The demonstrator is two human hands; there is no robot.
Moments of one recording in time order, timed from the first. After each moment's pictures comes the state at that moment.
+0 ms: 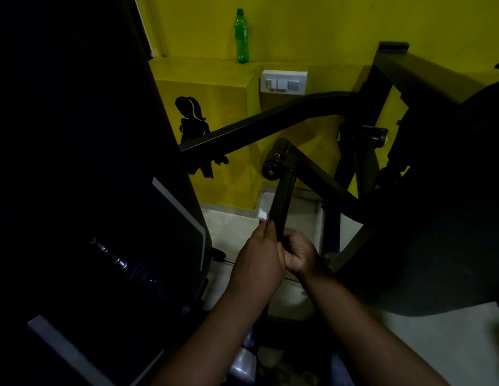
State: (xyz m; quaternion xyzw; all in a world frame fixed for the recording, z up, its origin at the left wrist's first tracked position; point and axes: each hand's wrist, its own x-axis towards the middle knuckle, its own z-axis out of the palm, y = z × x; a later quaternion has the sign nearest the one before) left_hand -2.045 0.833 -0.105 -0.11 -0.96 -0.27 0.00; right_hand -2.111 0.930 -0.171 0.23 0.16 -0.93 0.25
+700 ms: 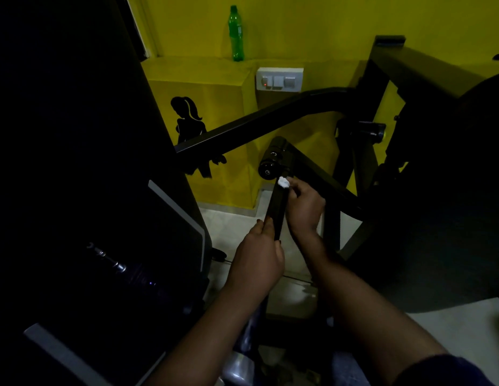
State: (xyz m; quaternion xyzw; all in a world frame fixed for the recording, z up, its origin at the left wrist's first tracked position) left_hand -2.052 0.835 -0.096 -0.10 -0.96 -0.25 -0.02; right_hand -2.152 0.941 -0.138 0.16 0.81 -0.50 -0.26
